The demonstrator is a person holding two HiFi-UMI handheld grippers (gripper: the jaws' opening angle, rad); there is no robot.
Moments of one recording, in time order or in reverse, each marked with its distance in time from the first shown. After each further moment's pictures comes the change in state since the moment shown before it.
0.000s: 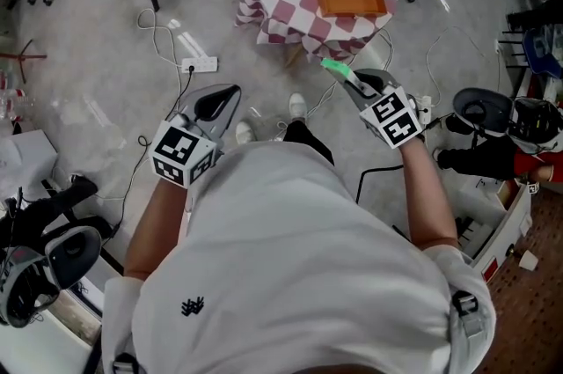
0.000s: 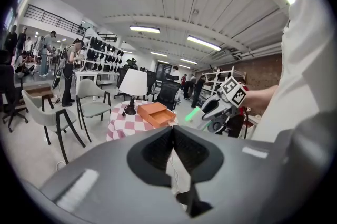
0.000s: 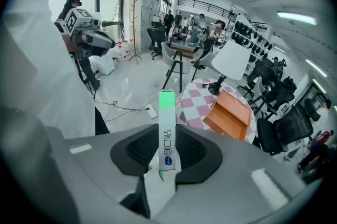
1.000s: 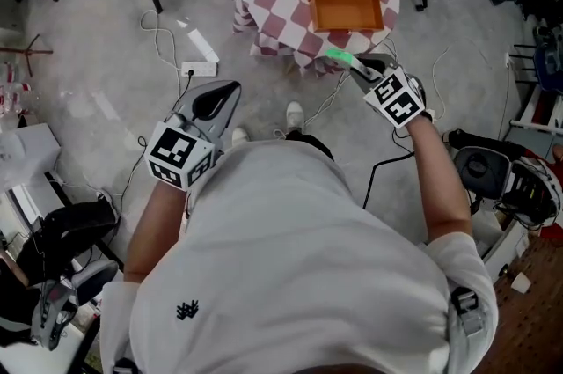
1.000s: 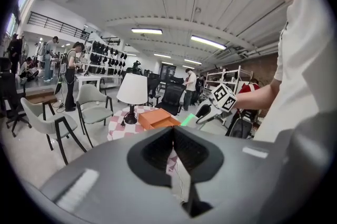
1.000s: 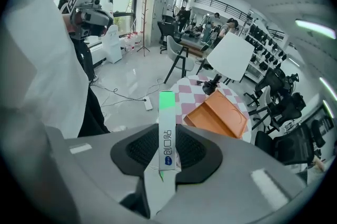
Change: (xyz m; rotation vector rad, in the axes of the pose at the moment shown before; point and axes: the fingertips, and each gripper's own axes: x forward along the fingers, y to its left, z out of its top) left arm 0.072 -0.001 0.055 0.012 -0.017 0.066; right arm 0.037 -0.119 -0.018 -0.161 0.042 0.065
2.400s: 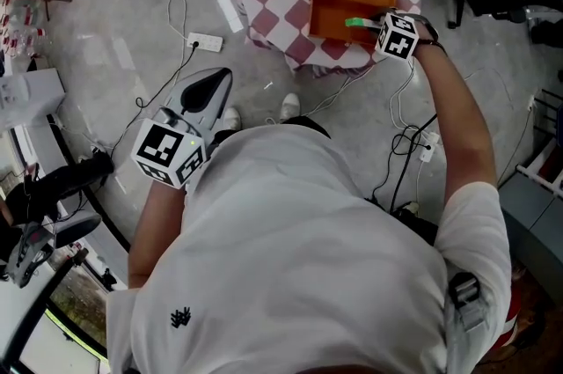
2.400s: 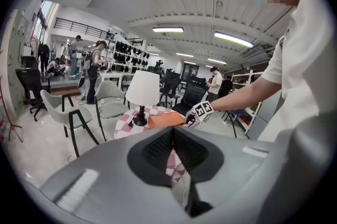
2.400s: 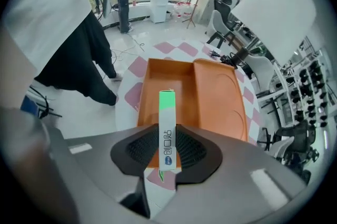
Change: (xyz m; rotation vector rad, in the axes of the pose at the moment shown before) left arm 0.094 -0.005 0.033 -0.120 0.008 0.257; right arm 0.165 -0.198 -0.090 -0.594 0.223 0.234
